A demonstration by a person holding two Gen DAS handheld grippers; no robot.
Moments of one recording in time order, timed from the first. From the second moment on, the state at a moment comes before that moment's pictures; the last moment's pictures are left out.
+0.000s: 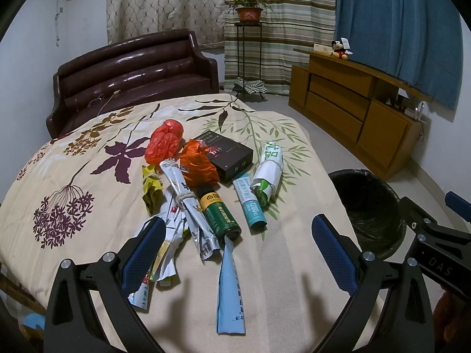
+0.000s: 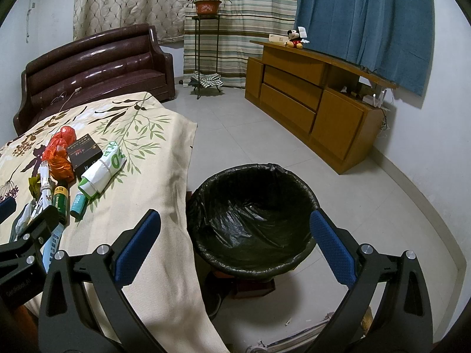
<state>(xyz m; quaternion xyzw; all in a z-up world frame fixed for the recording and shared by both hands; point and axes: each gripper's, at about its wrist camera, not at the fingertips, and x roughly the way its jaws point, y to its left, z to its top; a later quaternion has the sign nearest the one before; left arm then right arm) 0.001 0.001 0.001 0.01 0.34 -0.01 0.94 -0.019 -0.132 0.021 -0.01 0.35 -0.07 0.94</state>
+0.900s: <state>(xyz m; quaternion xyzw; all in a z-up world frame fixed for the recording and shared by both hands) 0.000 0.037 -0.008 0.03 0.36 0.00 0.93 -0.016 -0.104 0.013 -0.02 0.35 -0.05 0.93</state>
